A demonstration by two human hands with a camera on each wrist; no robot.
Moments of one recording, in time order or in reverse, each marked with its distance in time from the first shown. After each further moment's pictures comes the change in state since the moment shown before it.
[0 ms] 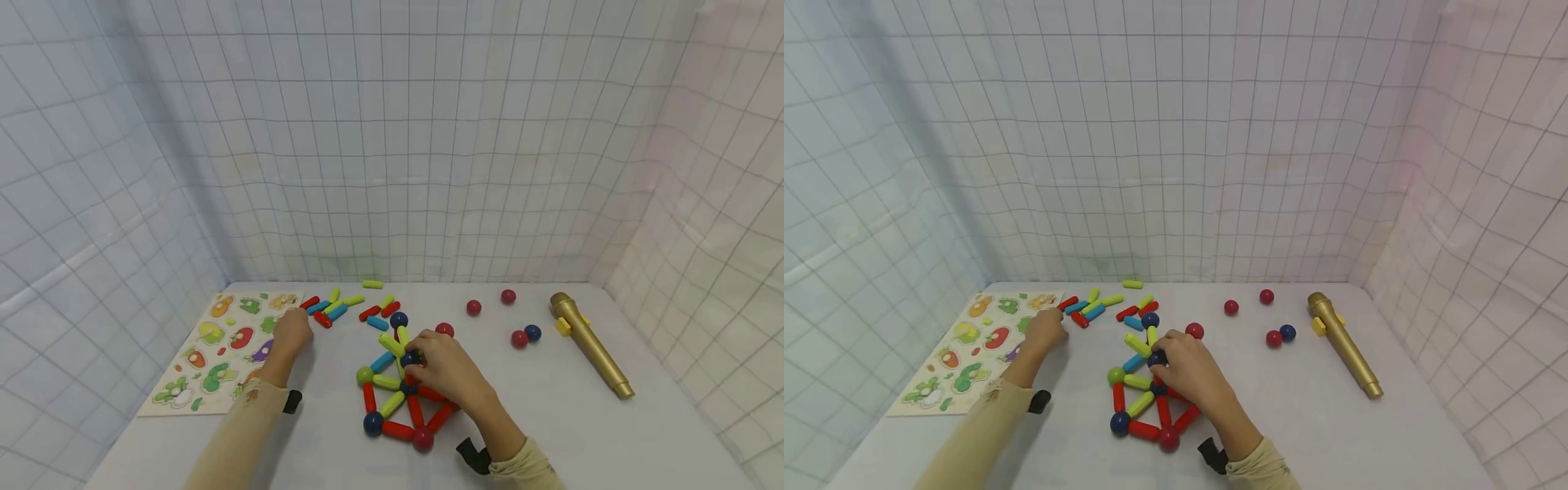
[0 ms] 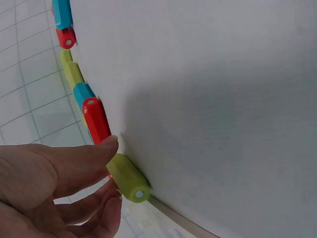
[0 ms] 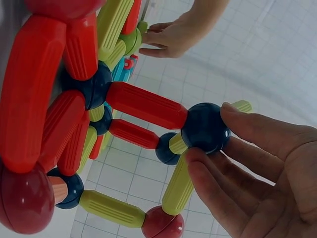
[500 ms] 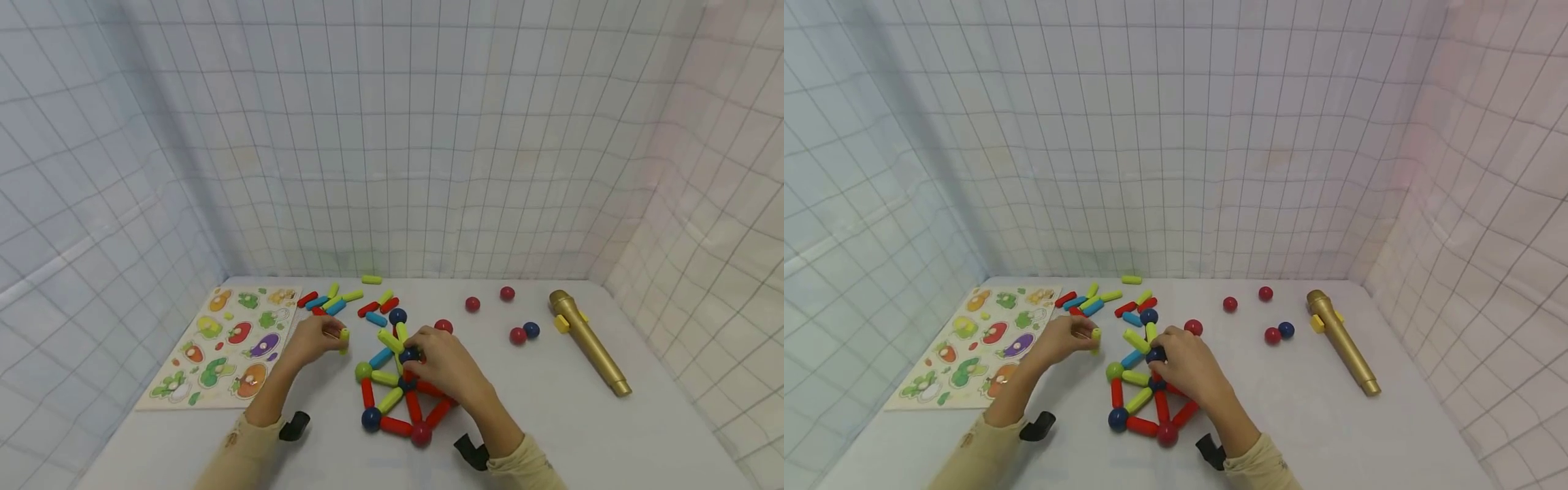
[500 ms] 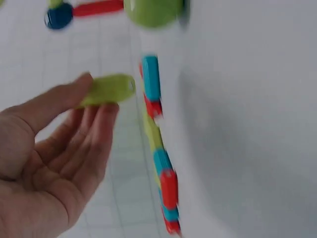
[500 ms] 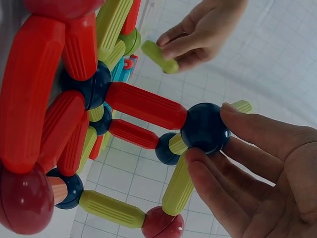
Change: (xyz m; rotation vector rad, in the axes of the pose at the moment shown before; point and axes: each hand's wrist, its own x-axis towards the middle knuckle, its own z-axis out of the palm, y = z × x) left_hand -0.046 0.029 0.002 -0.458 -0.060 0.282; right_hand 0.000 0.000 0.000 -0.003 -0.005 0.021
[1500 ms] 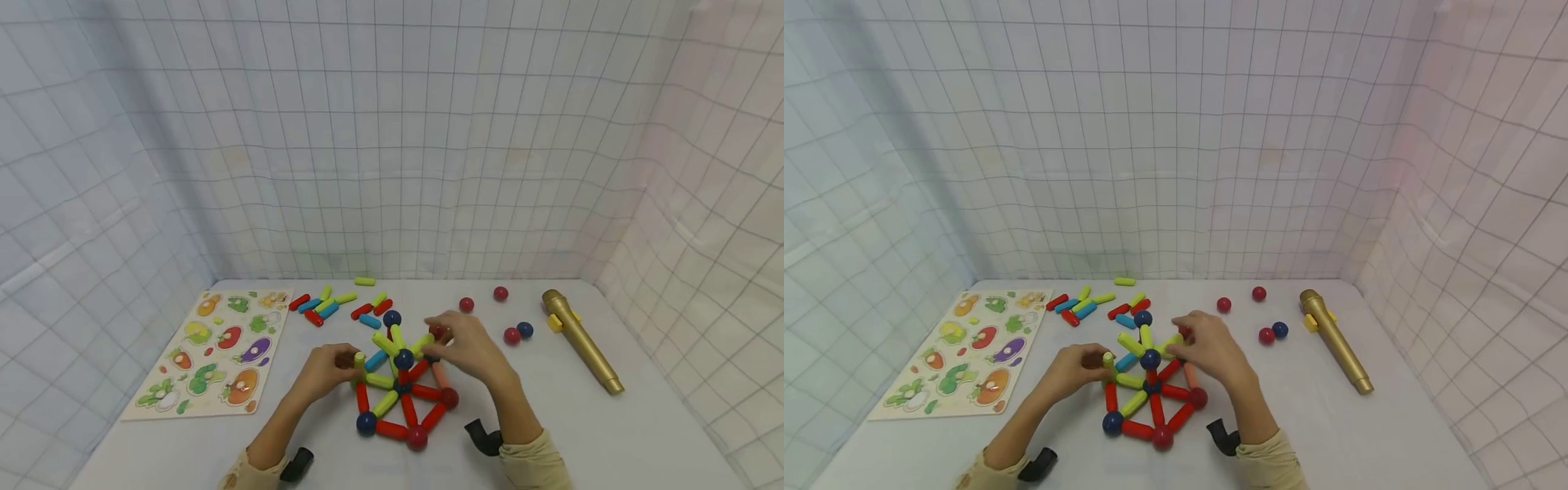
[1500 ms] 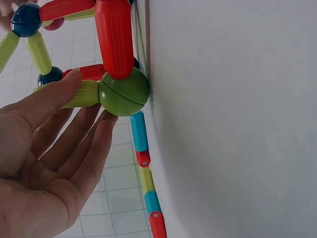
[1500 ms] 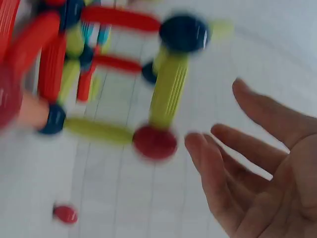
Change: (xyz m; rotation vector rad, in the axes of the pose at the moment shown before) left_hand -0.033 0.015 0.044 -0.088 -0.055 0.095; right_hand 0.001 0.037 -0.028 0.118 0.062 0.124
